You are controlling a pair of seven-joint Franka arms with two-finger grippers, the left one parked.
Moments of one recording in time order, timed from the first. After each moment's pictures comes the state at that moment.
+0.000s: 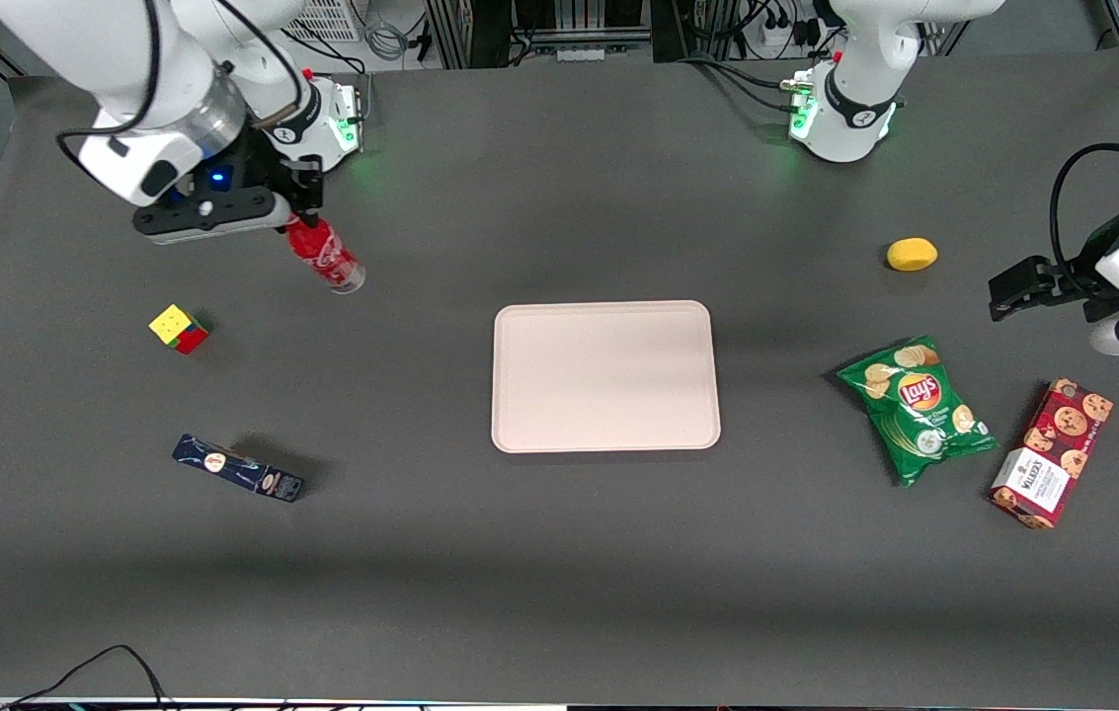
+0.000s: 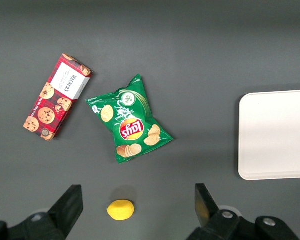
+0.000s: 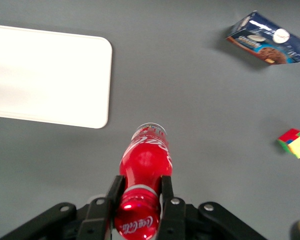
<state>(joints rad) 0.42 -0.07 0.04 -1.67 0.05 1.54 0.35</state>
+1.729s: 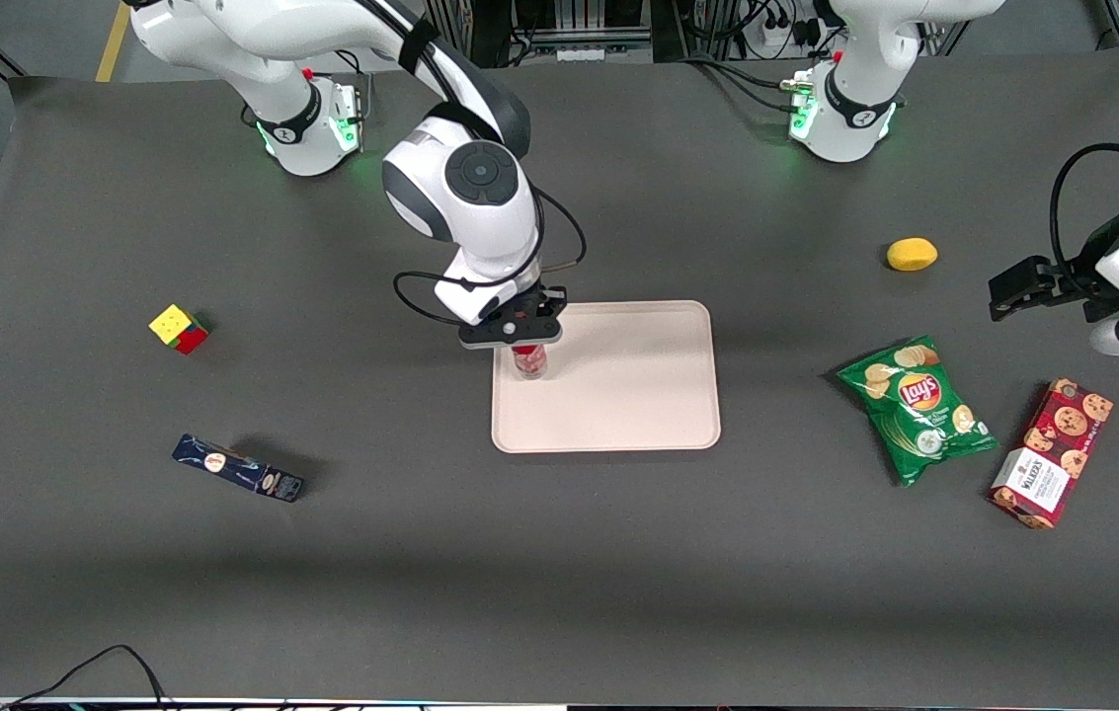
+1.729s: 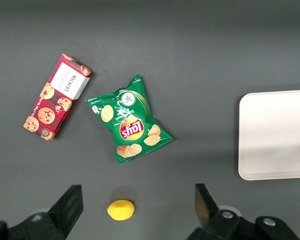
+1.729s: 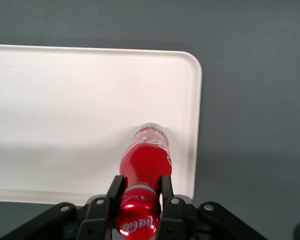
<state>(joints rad) 0.51 0.44 0.28 -1.72 -0.17 2.17 0.82</state>
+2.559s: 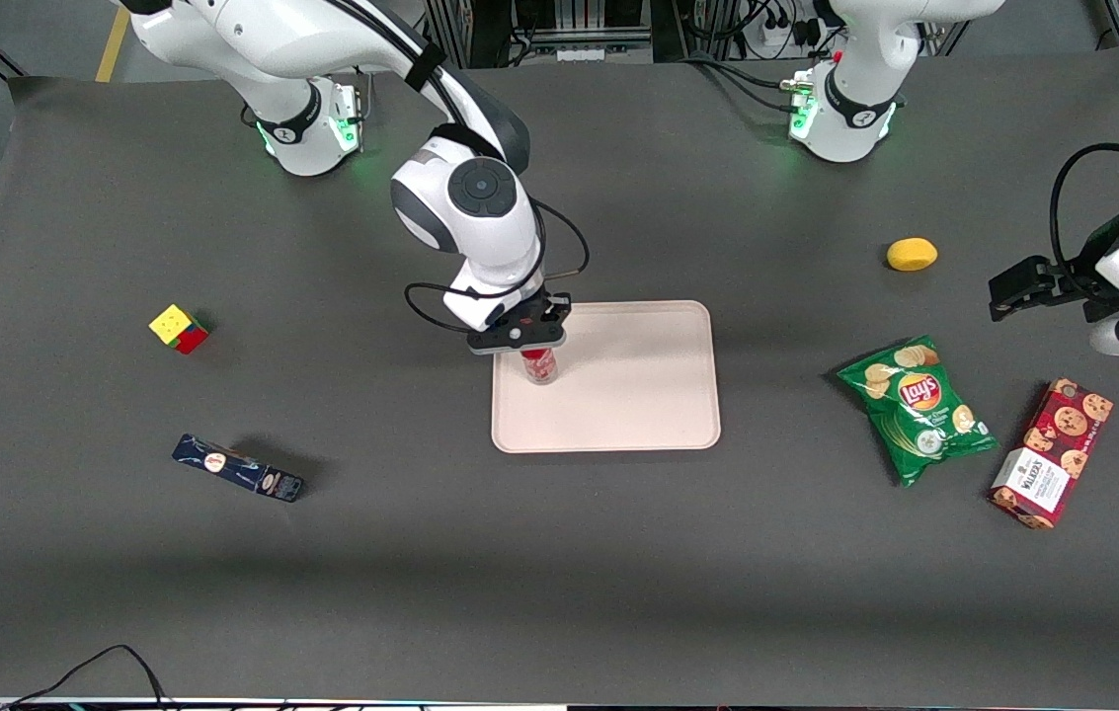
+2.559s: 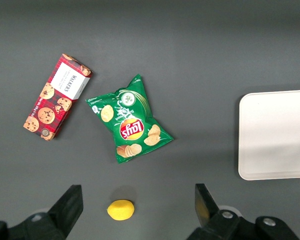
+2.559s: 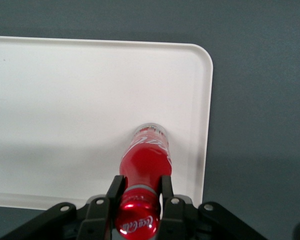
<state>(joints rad) 0.50 0.46 0.28 -1.78 -0.18 2.28 0.82</state>
